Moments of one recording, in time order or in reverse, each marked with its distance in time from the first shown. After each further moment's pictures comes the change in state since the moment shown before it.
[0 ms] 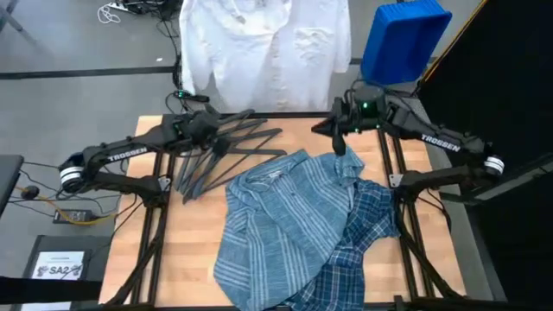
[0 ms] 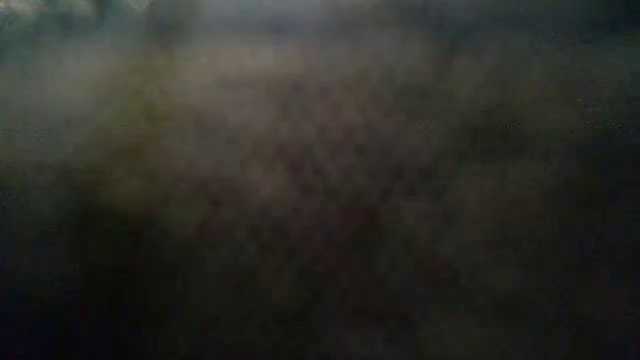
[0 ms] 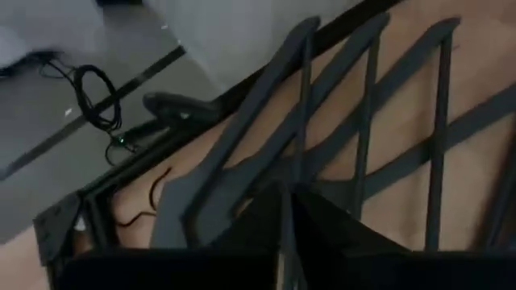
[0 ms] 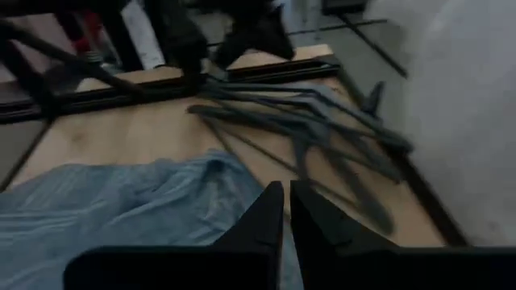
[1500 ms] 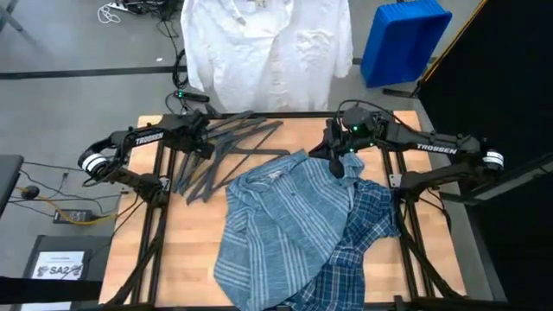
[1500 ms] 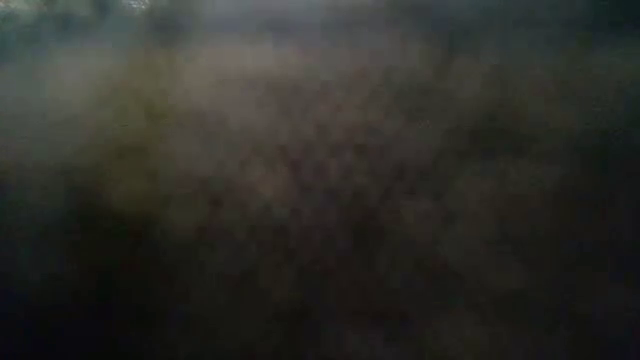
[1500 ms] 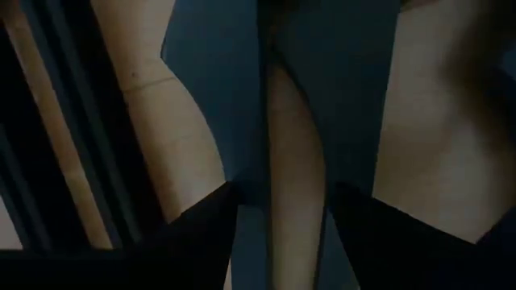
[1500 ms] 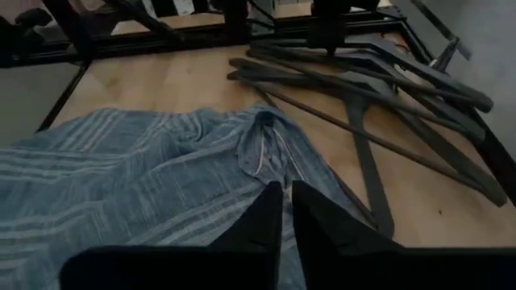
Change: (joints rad) left arm 0.408 0.264 -0.167 -0.029 0.274 -0.056; right arm 0.169 0.010 -0.065 -0.022 0.080 -0.012
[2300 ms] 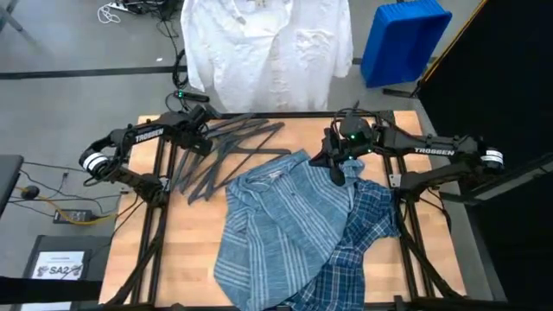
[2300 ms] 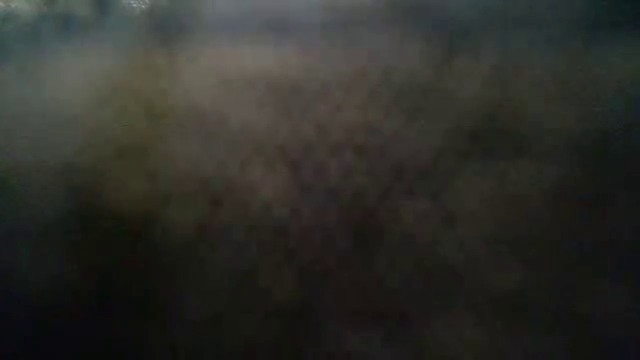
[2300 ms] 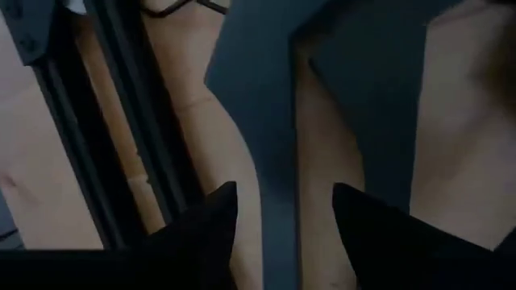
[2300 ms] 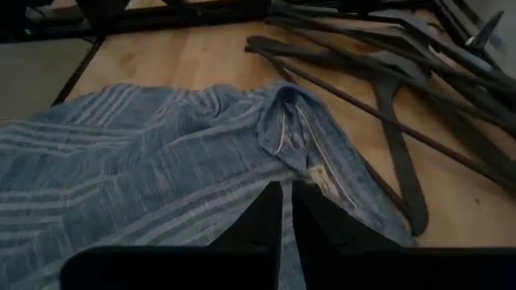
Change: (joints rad) left arm 0.016 -0.005 0.055 -0.080 -0.058 0.052; right arm 0.040 0.001 -0.065 0.029 0.002 0.005
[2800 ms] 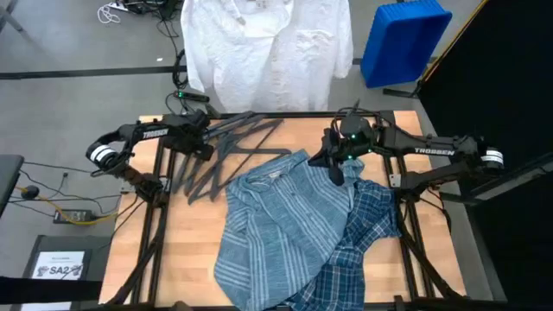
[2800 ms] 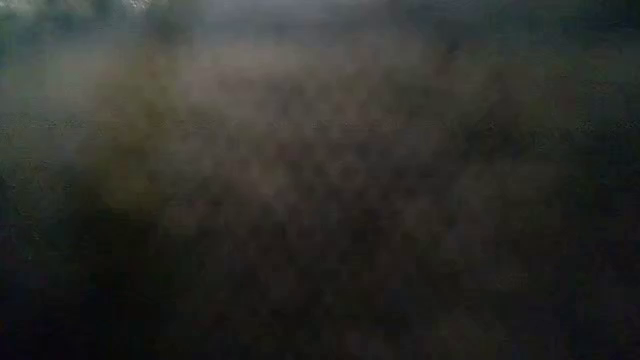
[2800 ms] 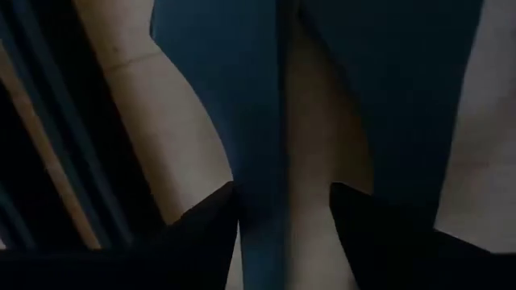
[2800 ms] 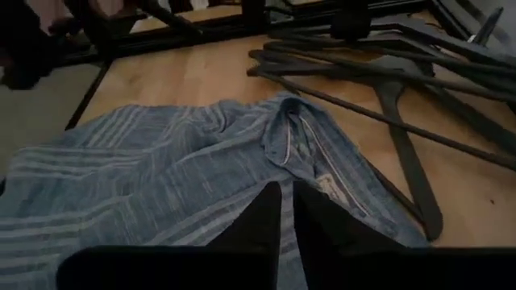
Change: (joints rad) left arm 0.021 0.114 -0.060 0.091 0.069 -0.008; right arm 0.009 0.000 0.000 0.028 -0.010 0.099
